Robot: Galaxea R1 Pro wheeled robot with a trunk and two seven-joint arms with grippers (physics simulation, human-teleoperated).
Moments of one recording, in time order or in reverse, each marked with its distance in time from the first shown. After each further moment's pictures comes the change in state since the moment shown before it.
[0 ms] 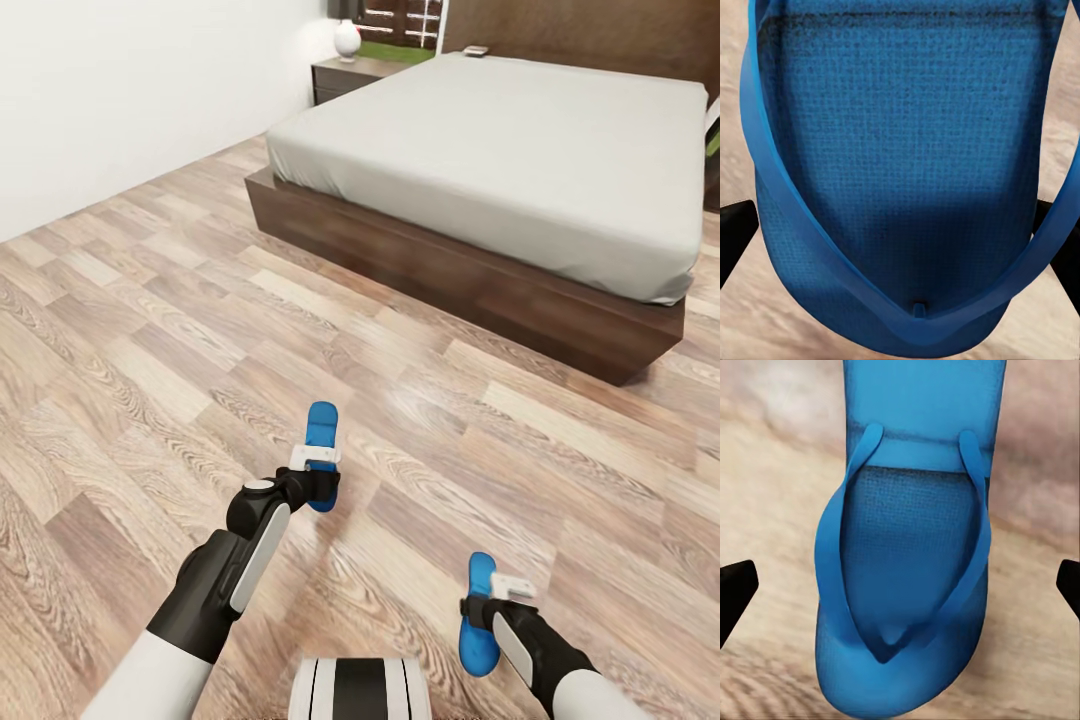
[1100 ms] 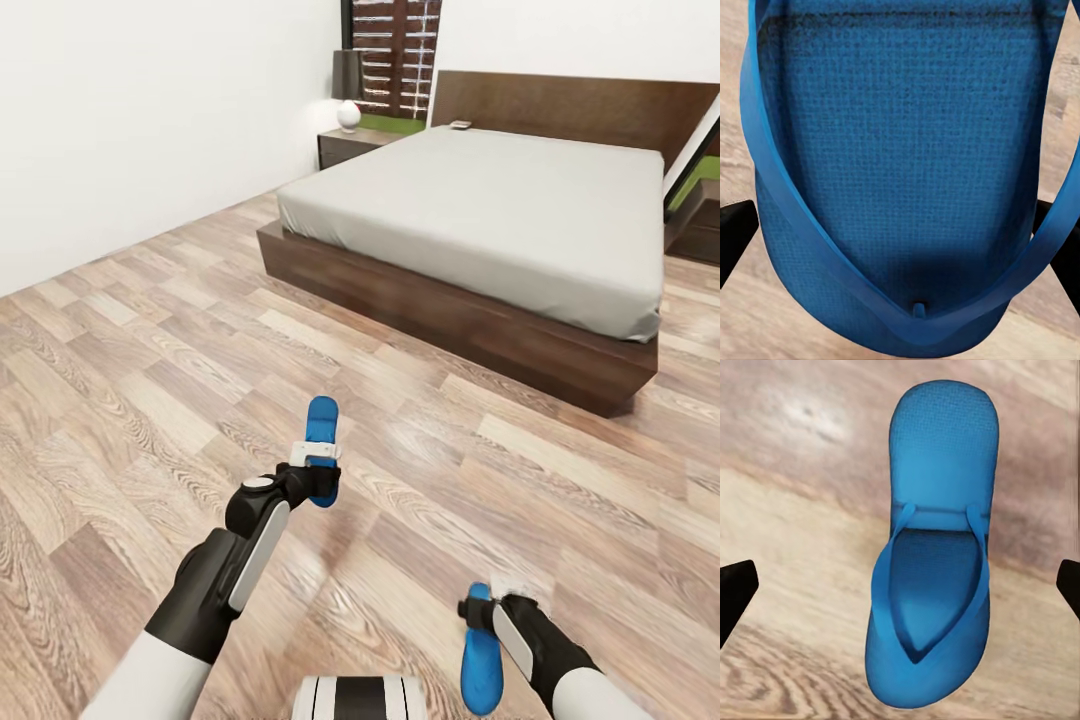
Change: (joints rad) left arm 0.000 0.000 -0.002 -0.029 0.000 0.001 0.001; right arm 0.006 0.003 -0.028 -0.050 -0.008 0.119 0.006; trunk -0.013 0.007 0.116
